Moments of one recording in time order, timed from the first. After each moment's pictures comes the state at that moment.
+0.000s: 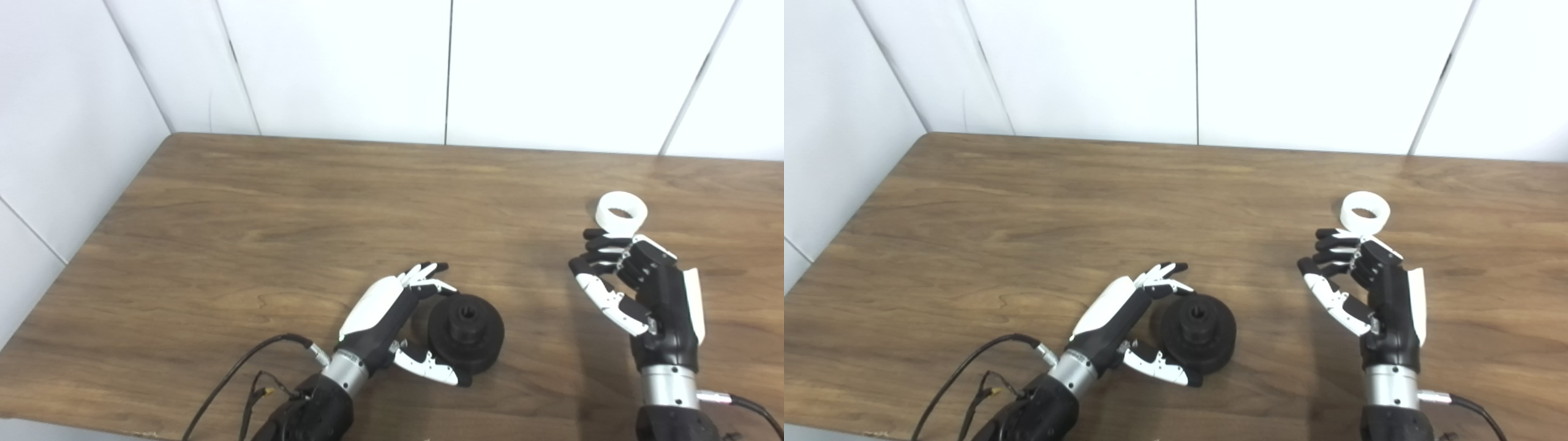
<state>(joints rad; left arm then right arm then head) 0.06 0.16 -0.38 -0.33 0.58 0.22 -0.14 0.03 0.03 0.02 -0.28 -0.18 -0.02 -0.09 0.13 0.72</state>
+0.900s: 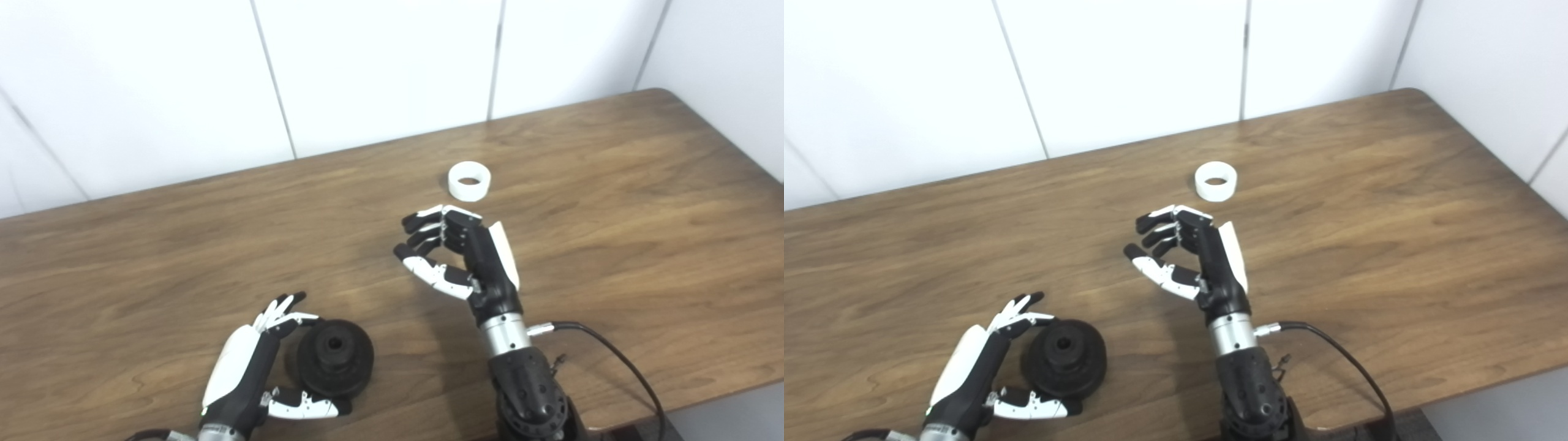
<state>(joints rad) 0.10 0.23 -0.30 -0.36 0.54 0.14 -0.18 0.03 0.12 0.12 -0.27 -0.31 -0.02 -0.16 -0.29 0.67</state>
